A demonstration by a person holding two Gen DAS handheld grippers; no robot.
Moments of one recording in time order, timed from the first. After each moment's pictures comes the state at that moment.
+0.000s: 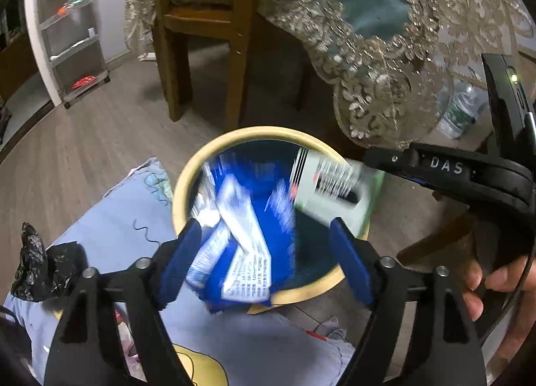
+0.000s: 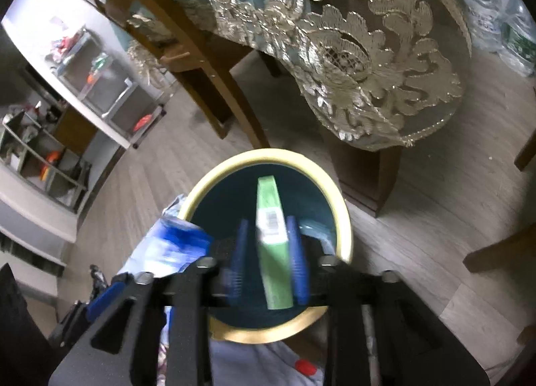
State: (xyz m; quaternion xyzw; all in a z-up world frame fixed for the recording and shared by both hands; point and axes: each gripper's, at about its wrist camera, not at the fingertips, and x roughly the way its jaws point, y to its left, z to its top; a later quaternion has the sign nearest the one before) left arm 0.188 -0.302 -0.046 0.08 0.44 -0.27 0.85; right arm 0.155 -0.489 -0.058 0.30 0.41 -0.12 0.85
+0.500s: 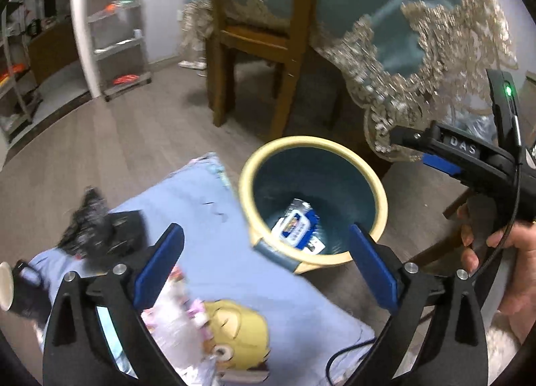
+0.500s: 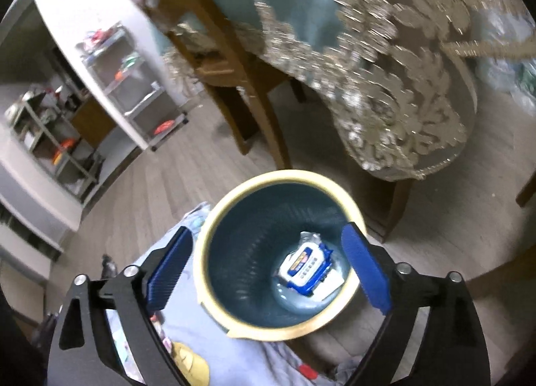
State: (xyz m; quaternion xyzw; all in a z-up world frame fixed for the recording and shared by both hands) left arm 0.142 -0.208 0.000 0.05 0.41 -0.20 0.89; right arm 0.142 -0.450 -0.013 0.24 0.37 -0.08 0.89
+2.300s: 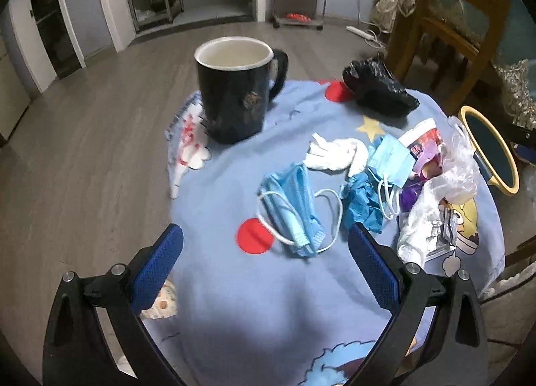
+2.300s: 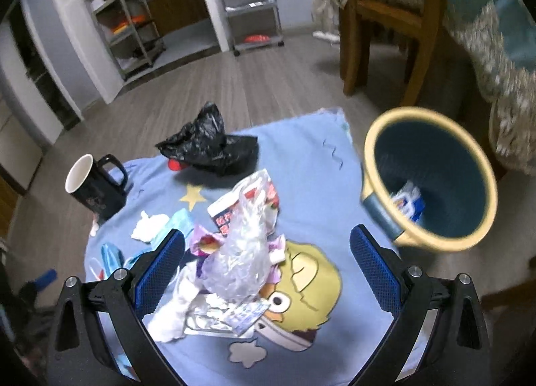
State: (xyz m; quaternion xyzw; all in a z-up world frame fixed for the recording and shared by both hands) left arm 0.017 0.119 -0.100 -0.04 0.48 0.06 0.88; right arm 0.124 -0.187 -0.051 0.08 0.47 0.06 0.88
